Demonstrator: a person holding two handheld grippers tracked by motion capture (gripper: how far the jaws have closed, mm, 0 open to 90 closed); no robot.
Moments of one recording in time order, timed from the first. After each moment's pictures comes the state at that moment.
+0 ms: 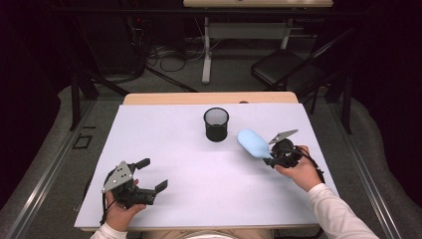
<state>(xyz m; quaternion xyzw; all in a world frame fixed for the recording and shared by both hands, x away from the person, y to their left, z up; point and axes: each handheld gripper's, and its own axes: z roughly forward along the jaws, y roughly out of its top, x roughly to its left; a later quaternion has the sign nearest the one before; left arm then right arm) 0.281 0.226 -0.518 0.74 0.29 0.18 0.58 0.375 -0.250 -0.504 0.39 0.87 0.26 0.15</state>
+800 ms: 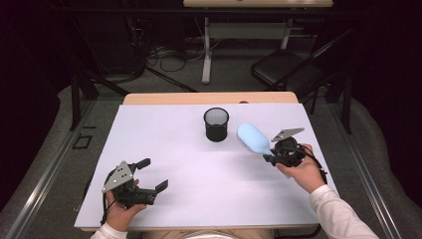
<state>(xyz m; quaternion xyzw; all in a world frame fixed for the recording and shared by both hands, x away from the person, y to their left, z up) 0.281 0.225 -0.518 0.74 0.29 0.18 0.58 0.362 -0.248 -0.480 0.39 0.86 0.30 0.16</state>
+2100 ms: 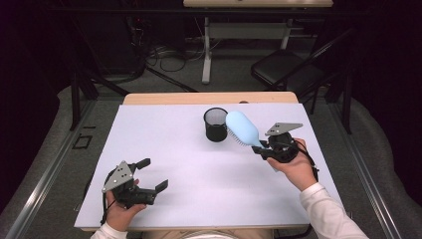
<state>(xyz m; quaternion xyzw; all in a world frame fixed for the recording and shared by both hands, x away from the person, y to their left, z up) 0.281 0.225 -0.519 0.74 0.29 0.18 0.58 0.358 -0.221 -0.451 0.36 0.83 0.38 0.18</state>
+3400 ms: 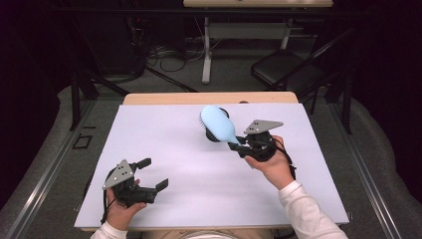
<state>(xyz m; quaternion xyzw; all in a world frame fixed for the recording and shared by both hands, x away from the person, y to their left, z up) 0.285 0.224 -0.518 0.74 0.30 0.16 0.58 0.357 -0.163 -0.439 0.31 0.82 0.45 0.17</state>
